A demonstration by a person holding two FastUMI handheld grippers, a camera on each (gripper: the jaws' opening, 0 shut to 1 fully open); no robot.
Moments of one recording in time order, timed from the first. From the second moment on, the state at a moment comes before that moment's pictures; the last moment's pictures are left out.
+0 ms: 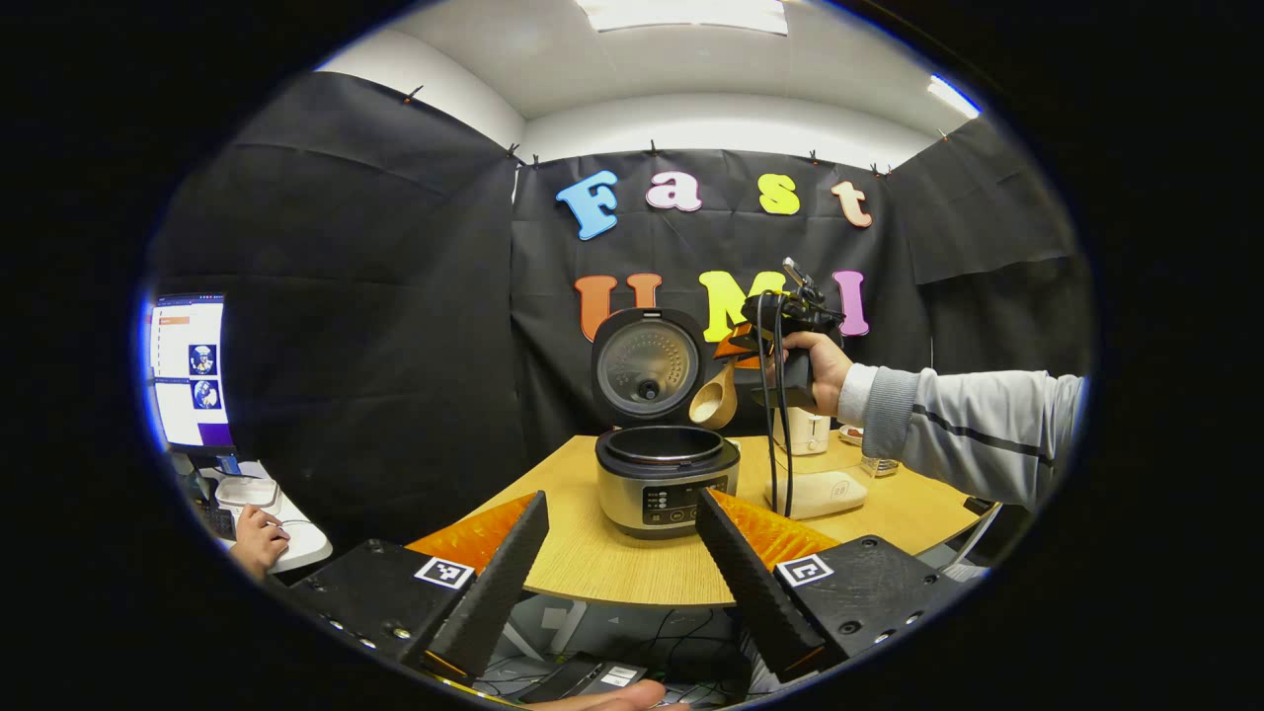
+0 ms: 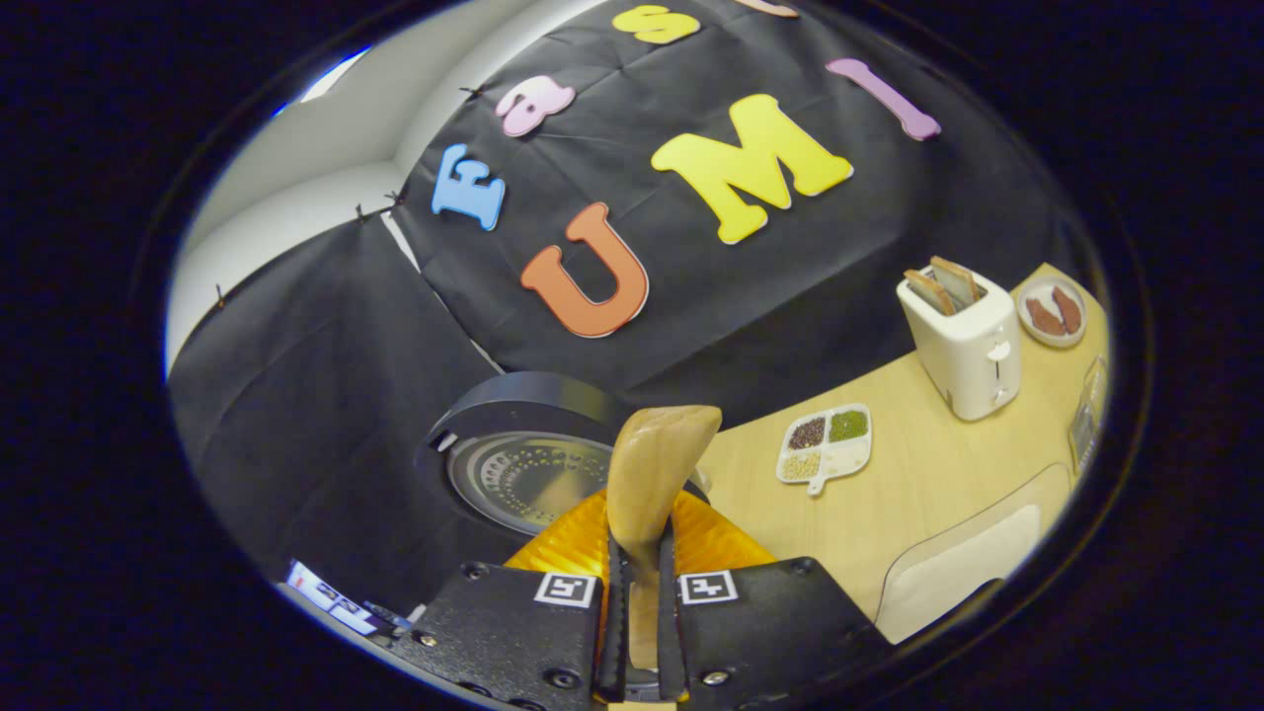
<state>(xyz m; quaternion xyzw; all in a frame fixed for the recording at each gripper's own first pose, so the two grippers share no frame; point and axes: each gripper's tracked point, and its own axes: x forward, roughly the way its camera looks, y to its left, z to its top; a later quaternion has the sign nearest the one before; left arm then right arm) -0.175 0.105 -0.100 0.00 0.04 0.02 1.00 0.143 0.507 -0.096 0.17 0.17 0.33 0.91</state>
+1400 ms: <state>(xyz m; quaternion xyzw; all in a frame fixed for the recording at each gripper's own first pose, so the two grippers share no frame) -0.178 0.112 -0.109 0.01 0.06 0.02 1.00 0.124 0.499 -0.076 -0.18 -0.06 0.30 0.93</state>
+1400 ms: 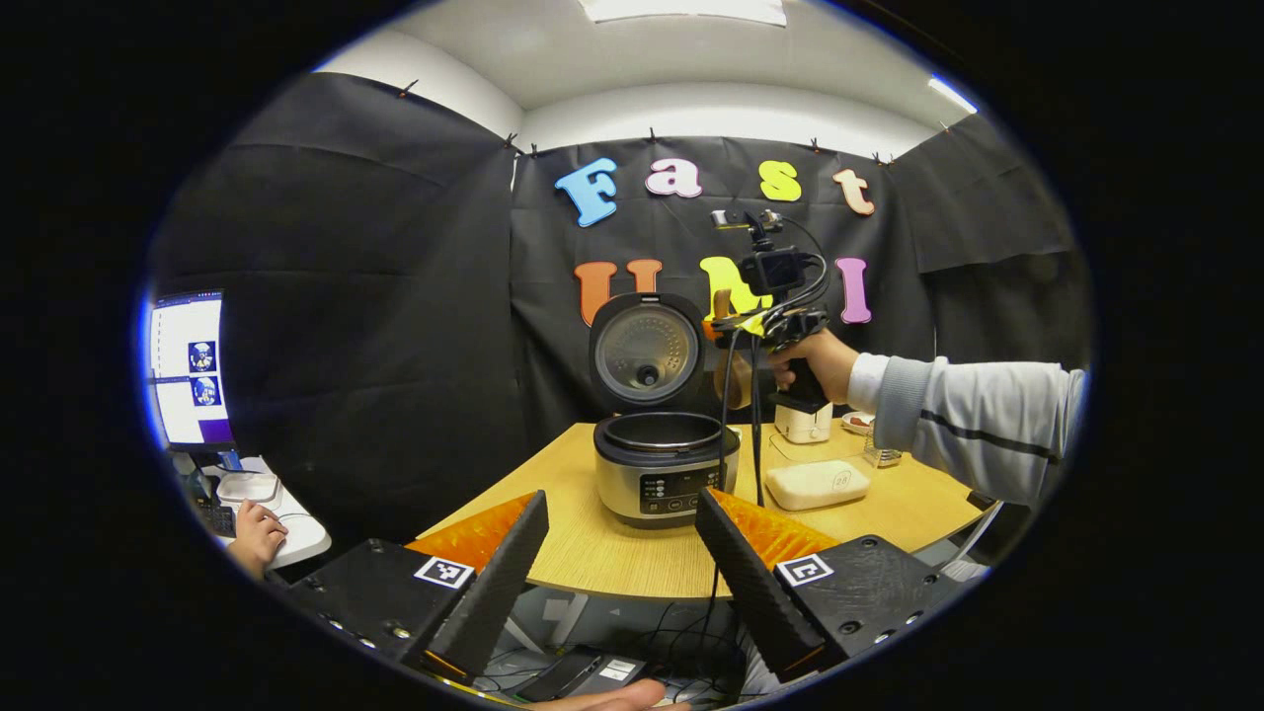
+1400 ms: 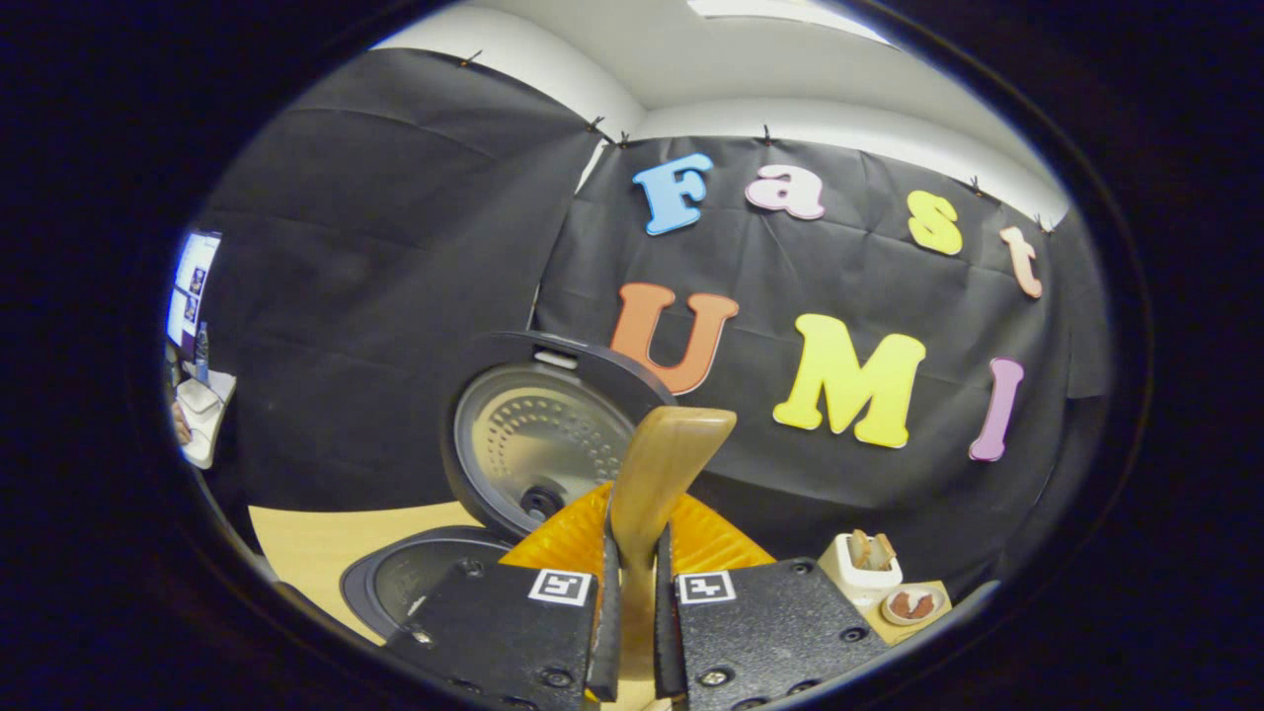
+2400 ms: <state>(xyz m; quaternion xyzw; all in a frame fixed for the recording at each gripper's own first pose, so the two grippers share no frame) -0.153 0.084 -0.097 0.02 0.04 -0.02 1.00 0.224 0.225 -0.043 -0.06 -0.01 0.16 0.98</state>
